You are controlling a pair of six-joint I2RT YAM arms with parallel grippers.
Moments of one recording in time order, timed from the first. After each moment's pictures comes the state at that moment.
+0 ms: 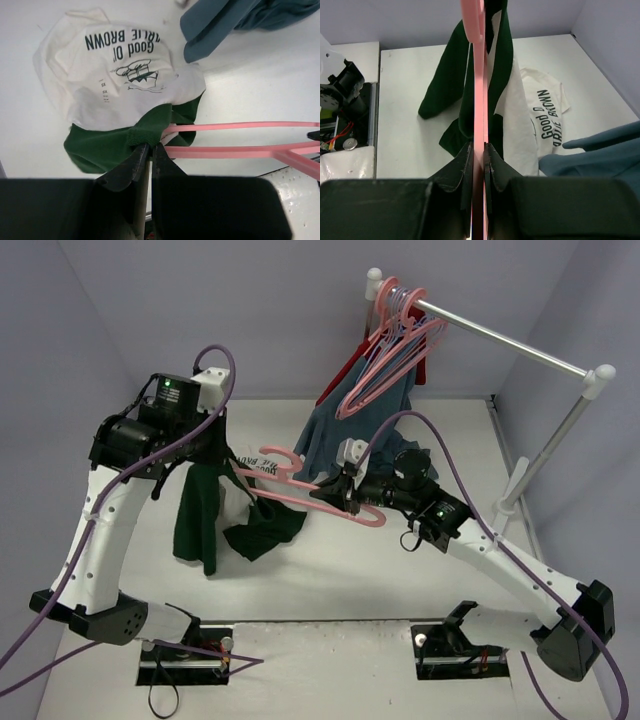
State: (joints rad) left arm -0.40 1.38 1.95 -1.32 -0.01 -0.14; right arm 0.72 1.13 0.92 0.09 -0.60 -0.15
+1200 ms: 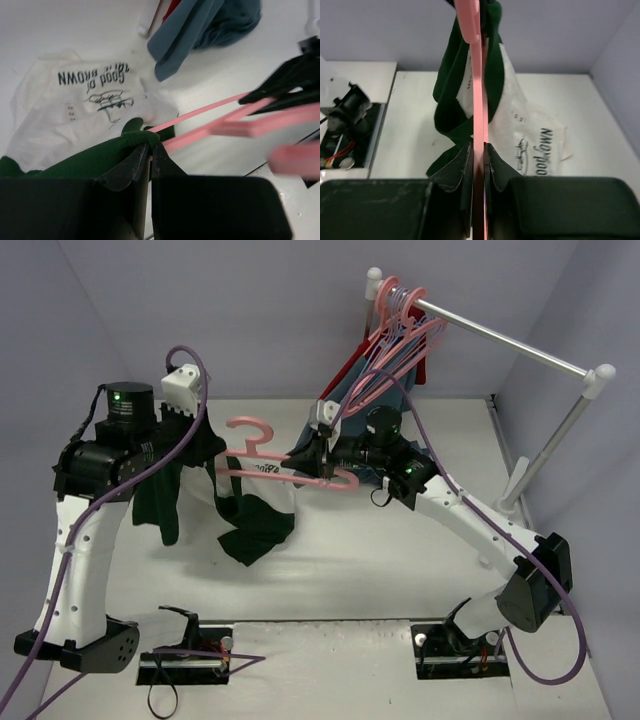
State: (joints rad) left arm -0.25 1.23 1.80 -1.16 0.32 -0.02; right arm 0.69 1.44 1.24 0.14 -0.79 -0.16
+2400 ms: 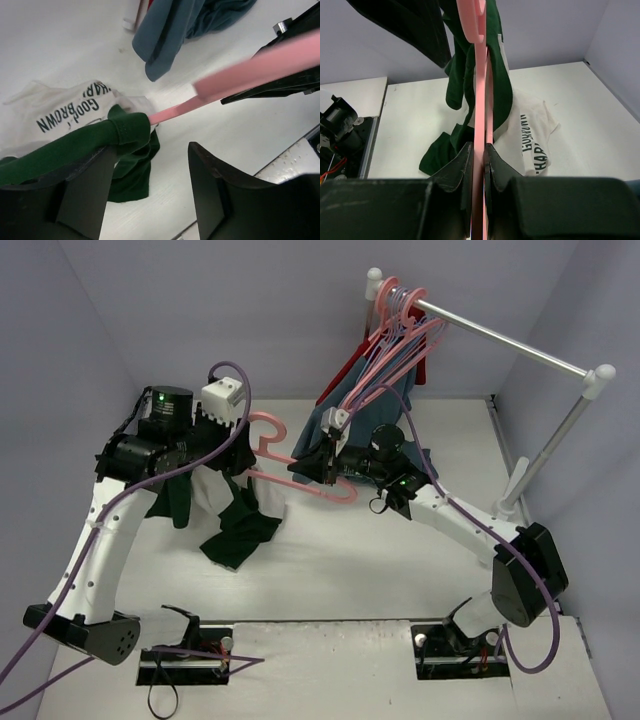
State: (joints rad) left arm -0.33 1.27 1.66 -1.03 0.31 0.04; right arm 0.64 1.47 1.03 0.48 -0.78 0.03
